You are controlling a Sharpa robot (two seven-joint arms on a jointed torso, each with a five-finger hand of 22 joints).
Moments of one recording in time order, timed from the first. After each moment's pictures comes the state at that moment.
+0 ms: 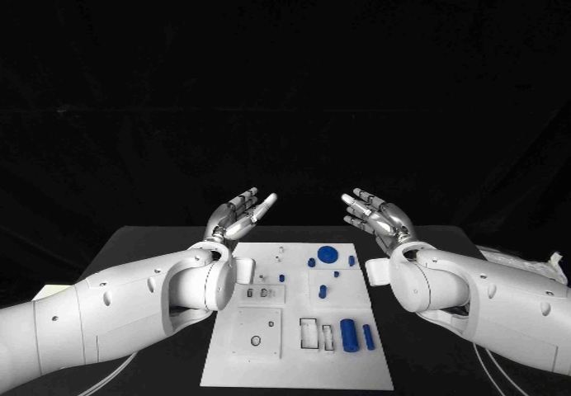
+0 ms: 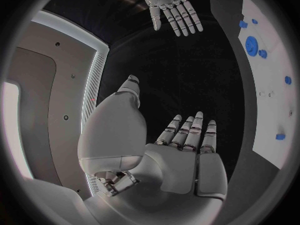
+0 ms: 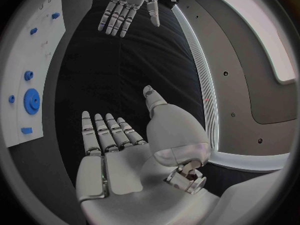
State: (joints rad) left arm 1.11 -0.72 -0.04 1.50 0.02 -0.62 0.49; left_hand 1.18 -0.23 0.03 0.28 0.10 0.32 0.15 0.03 0.03 0.29 0.20 0.03 0.03 0.38 0.19 0.04 0.04 0.14 0.16 0.28 0.02 0.03; right arm 1.07 -0.78 0.01 1.49 -0.08 -0.55 0.44; right_hand 1.08 0.11 0.04 -0.06 0.22 0.31 0.15 0.03 0.03 0.36 0.22 0.03 0.04 0.35 0.22 0.03 0.03 0.07 0.38 0.28 0.04 0.04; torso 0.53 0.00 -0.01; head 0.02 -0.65
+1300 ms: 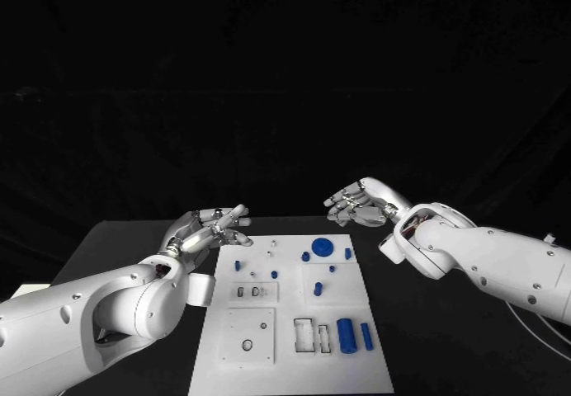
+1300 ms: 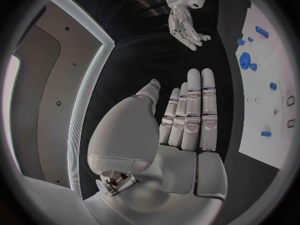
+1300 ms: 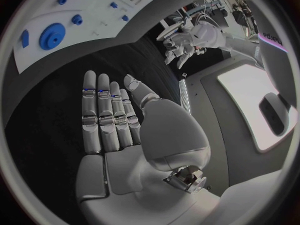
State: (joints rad) left arm 1.14 -0.96 -0.02 1.75 0.04 -0.45 0.48; left_hand 1.33 -0.06 0.16 0.18 0.08 1.02 0.18 0.10 0.07 1.15 0.11 0.12 0.09 1.31 0.04 0.37 0.37 0.17 1.14 0.15 0.51 0.24; right arm 1.21 -0.79 0.03 1.35 -1.03 -0.35 0.25; right_hand 1.29 0.03 0.21 -0.28 0.24 1.05 0.17 0.08 0.07 1.20 0.11 0.08 0.07 1.33 0.04 0.15 0.08 0.16 1.17 0.14 0.35 0.15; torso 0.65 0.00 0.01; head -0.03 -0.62
